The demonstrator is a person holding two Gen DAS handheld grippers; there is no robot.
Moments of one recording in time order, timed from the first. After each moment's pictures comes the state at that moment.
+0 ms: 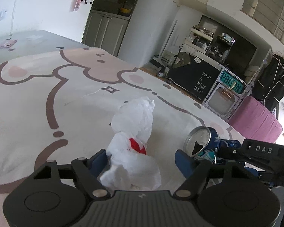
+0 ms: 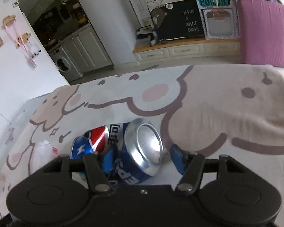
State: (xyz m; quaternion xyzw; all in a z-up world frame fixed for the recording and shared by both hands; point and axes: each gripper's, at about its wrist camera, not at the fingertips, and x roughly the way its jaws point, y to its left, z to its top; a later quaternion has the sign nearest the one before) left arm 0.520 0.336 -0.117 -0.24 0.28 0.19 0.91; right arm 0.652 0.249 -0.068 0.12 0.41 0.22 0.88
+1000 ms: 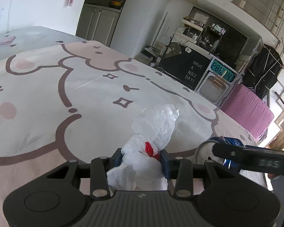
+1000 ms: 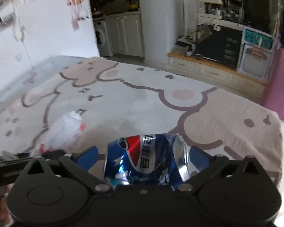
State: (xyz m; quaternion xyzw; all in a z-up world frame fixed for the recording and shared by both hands) left arm 0.465 0.320 -0.108 -0.24 0.31 0.16 0.91; right arm 0.583 0.251 -0.034 -0.07 0.36 0.31 0.88
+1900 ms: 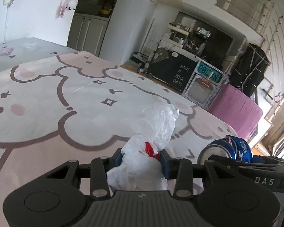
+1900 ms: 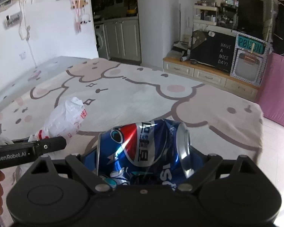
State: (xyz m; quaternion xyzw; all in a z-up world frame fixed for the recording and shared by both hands) left arm 0.413 0.278 -0.079 -0.22 0.28 0.12 0.93; right arm 0.511 0.201 -0.015 -0.06 0.34 0.31 0.89
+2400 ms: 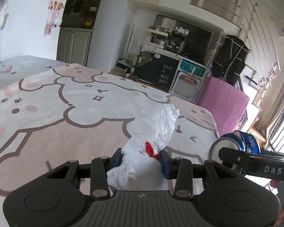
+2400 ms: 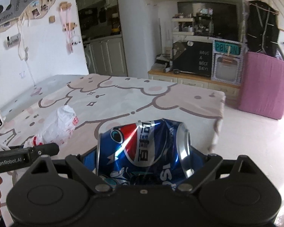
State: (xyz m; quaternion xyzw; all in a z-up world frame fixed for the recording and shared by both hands) left arm 0.319 0.214 -0.050 -0.16 0.27 0.09 0.94; right arm 0.401 0.115 0.006 -0.01 0.30 0.26 0.92
